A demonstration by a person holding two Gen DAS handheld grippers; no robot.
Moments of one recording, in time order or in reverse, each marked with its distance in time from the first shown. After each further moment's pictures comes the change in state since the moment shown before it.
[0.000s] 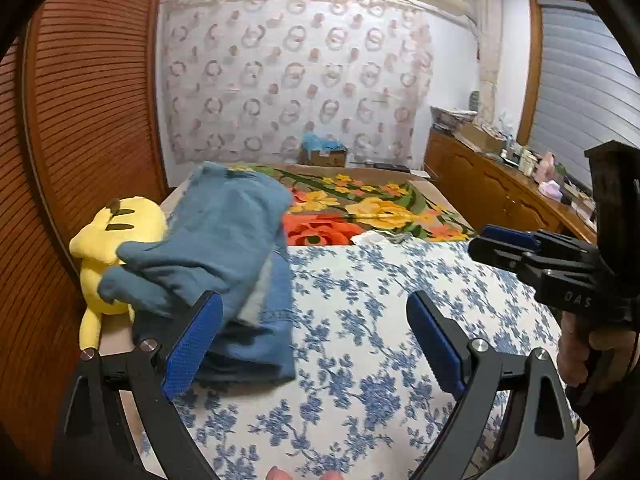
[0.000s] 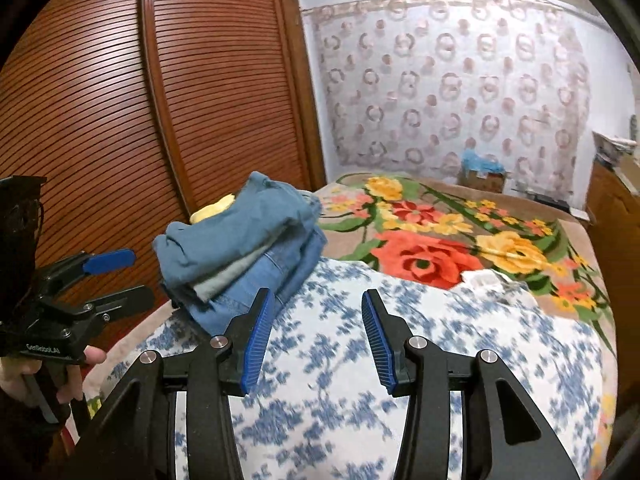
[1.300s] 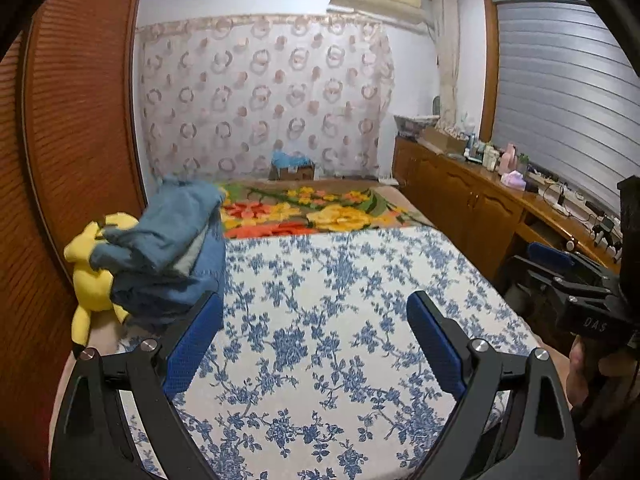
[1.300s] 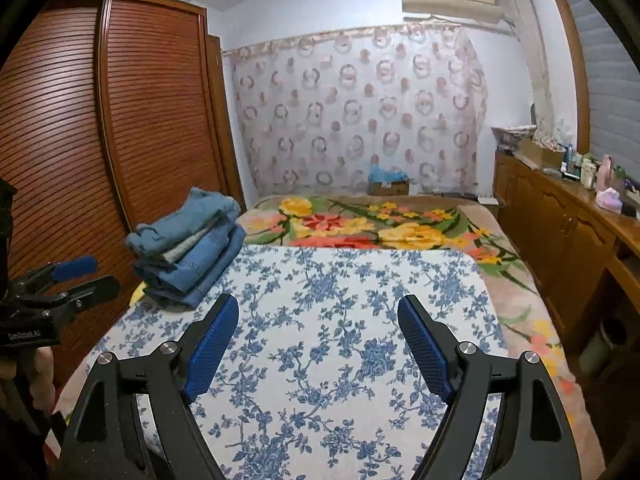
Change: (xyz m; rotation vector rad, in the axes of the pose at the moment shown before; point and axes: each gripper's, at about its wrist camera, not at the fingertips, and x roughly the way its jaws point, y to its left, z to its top) left arm -0.101 -0.102 -0.049 0.068 -0.084 -0.043; right arm -0.187 0.085 -0.096 0.109 -0.134 -0.275
